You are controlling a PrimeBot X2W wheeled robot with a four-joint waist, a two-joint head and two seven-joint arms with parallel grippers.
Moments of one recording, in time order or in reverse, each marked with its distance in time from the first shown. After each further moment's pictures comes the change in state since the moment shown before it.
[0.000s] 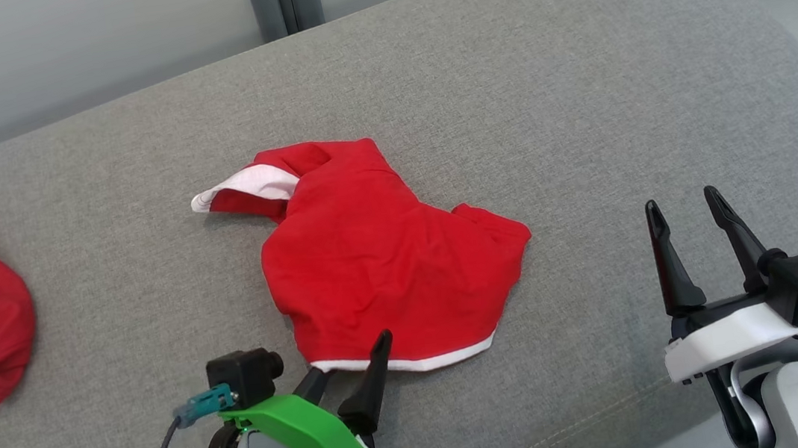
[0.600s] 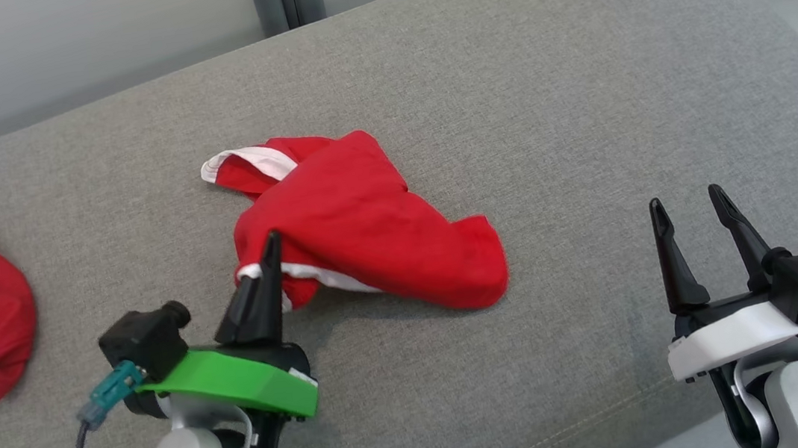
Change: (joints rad) left arm -0.072 0.010 0.112 -0.084 0.048 0.024 -0.225; right arm 0.000 0.001 -0.007 -0.001 -0.001 0.000 0.000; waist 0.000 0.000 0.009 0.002
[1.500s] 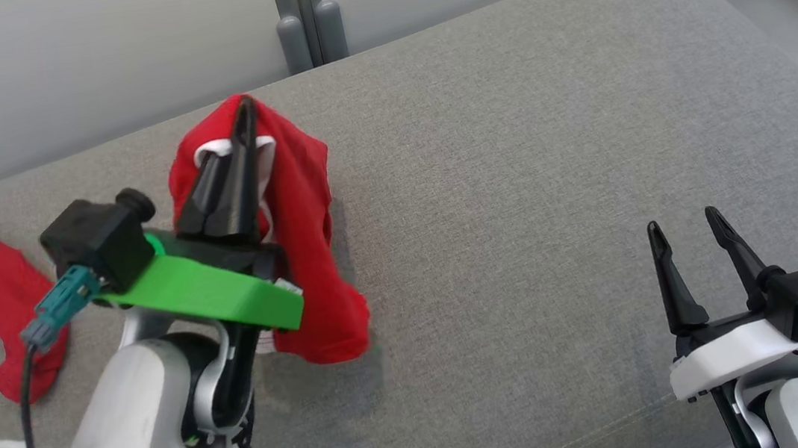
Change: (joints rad) left arm -0.216 0.081 -0.013 -0.208 0.127 0.077 0.089; right arm 0.032 -0.015 0.013 0.018 -0.002 0.000 0.000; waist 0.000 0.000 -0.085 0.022
